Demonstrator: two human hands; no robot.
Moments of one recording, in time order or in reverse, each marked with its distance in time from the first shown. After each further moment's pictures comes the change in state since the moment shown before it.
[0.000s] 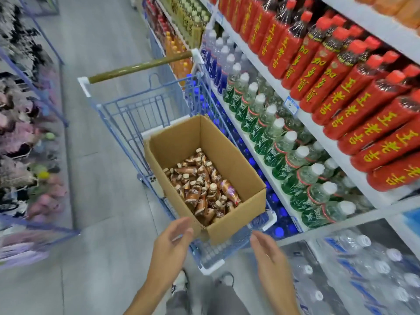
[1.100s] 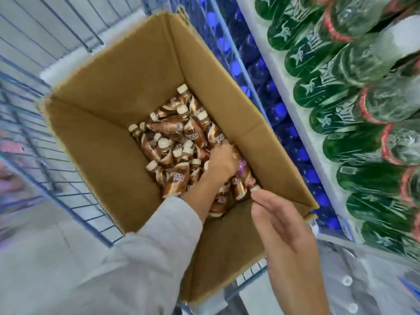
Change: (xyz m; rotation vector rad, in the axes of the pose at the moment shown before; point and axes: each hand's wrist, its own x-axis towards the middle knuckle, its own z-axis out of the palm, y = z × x) left_hand 0.403 -0.120 0.229 0.765 -0.392 -0.154; right_hand 0.239 -0.024 0.065 0.183 0.005 0.202
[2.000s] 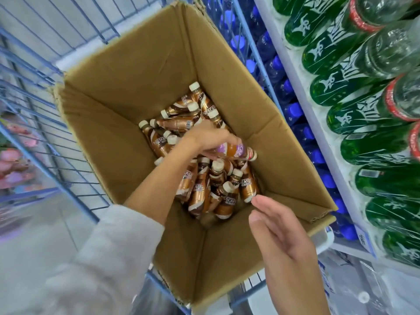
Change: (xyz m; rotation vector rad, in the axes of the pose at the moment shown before) left_hand -0.022 -0.003 -0.113 -0.486 -0.242 -0.235; right_hand -0.007 0.015 0.008 -0.093 -0.060 0.082
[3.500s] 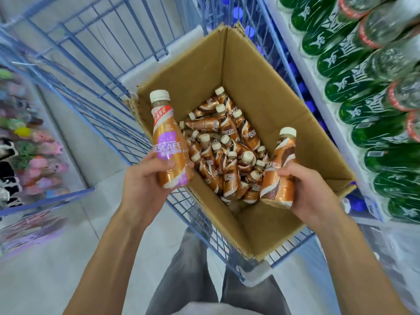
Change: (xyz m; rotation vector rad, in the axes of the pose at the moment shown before) left_hand -0.216 -0.105 -0.115 -0.928 0.105 0.255; right_hand 0.023 -0.035 0.039 0.259 -0.163 0.312
